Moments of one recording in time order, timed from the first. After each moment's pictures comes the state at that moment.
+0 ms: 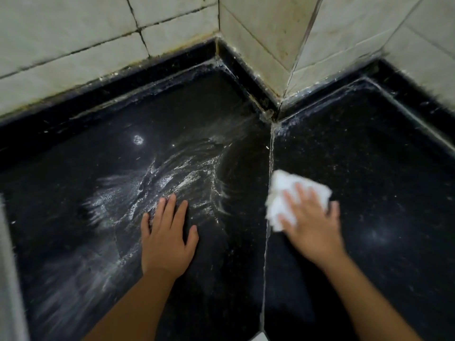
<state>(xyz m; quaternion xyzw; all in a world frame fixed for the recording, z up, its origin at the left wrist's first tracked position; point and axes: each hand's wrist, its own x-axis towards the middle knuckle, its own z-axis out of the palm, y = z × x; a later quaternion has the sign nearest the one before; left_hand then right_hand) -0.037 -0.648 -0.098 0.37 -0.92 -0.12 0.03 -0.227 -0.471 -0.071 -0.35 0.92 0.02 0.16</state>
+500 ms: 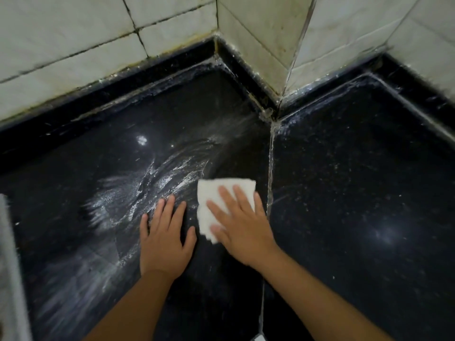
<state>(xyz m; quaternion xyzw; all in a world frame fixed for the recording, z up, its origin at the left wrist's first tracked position) -0.037 -0.648 -0.096 0.36 -0.93 -0.10 0.01 -0.169 -0.542 -0.081 -0.53 0.84 -0.01 0.16</state>
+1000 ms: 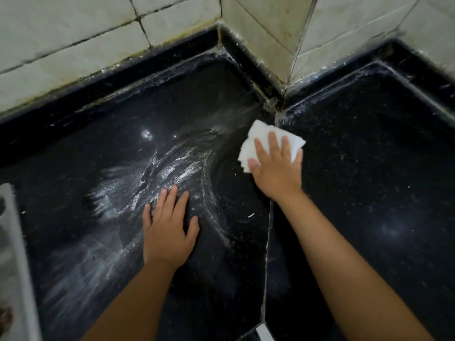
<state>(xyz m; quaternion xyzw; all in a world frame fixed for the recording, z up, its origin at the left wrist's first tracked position) -0.037 -0.646 -0.096 0.37 -0.92 -0.11 0.02 -0.253 -0.565 -0.071 -0.35 0.91 -0.02 0.20</state>
